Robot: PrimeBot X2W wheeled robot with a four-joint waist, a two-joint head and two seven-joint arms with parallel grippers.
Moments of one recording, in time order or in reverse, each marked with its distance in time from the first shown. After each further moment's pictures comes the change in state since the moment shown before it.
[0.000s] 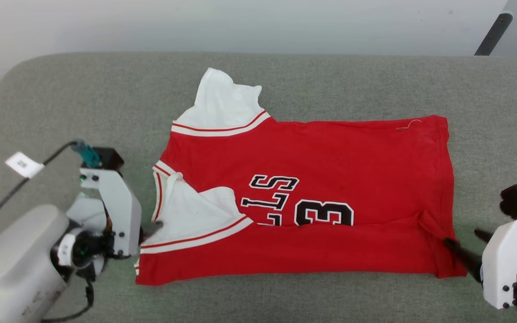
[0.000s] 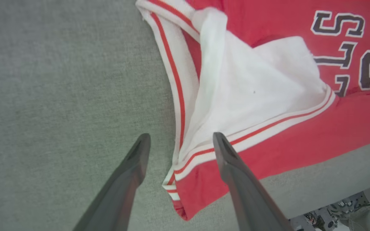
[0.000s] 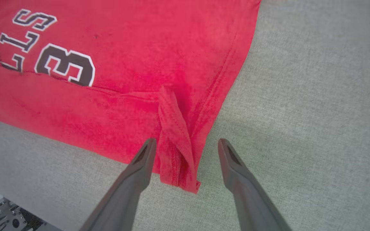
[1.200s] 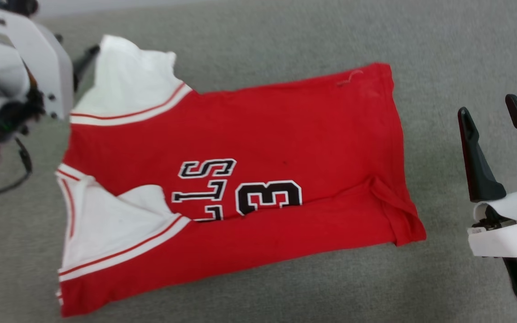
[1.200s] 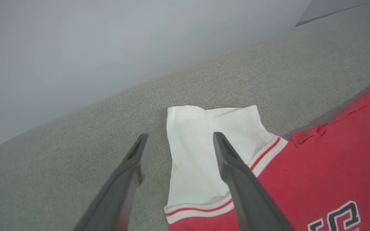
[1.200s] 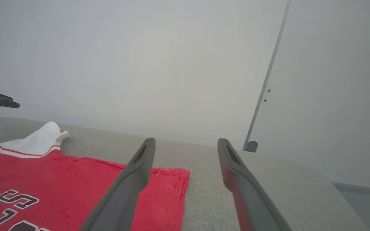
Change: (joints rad) left arm -0.435 -0.007 0.065 0.236 0.250 -0.204 -0.261; right arm -0.084 0.162 -0.018 -0.160 -0.264 0.000 -0.890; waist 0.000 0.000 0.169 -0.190
